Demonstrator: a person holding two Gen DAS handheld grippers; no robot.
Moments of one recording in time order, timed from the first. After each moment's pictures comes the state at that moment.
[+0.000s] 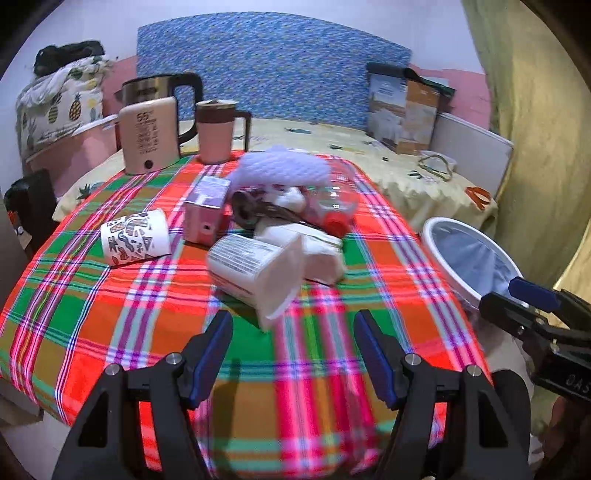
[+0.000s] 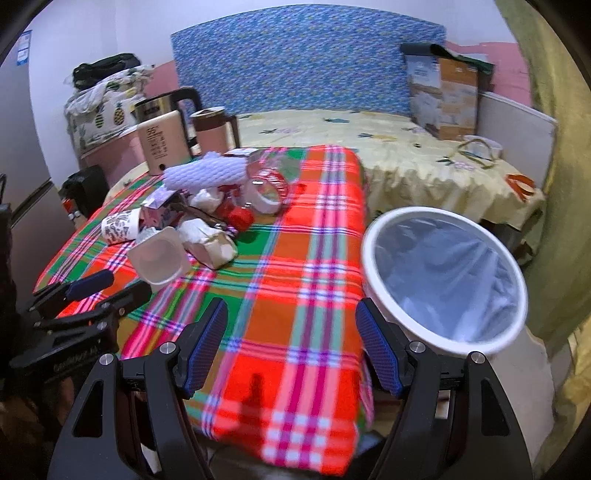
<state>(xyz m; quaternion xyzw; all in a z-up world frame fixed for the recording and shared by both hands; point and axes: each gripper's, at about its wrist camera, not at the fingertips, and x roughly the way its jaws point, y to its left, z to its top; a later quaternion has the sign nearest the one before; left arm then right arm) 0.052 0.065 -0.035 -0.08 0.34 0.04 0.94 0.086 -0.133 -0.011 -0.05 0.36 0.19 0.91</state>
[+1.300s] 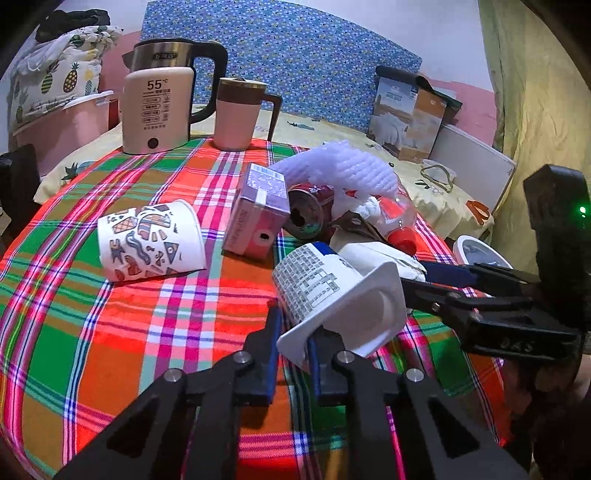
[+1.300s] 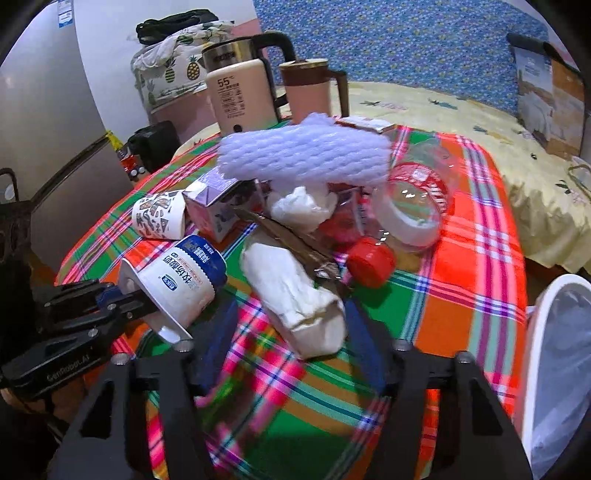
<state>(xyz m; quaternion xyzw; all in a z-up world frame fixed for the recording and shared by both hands) 0.084 0.140 -0.060 -0.12 0.35 0.00 0.93 0.152 -0.046 -0.045 -0.09 0.41 0.35 0.84</state>
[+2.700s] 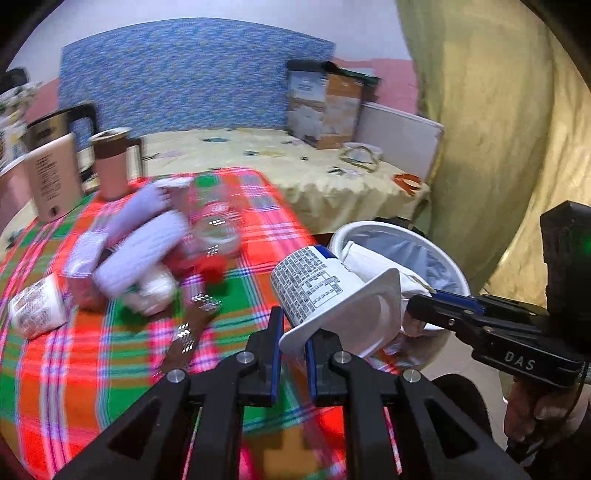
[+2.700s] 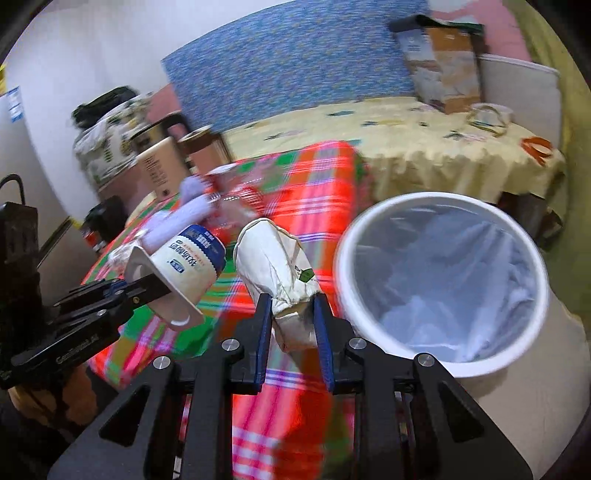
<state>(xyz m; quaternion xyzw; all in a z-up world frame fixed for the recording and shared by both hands) 0.103 -0.006 -0.010 -0.04 0.33 -0.12 0.94 0.110 -0.210 -0.016 0.04 0.37 0.21 0.90</state>
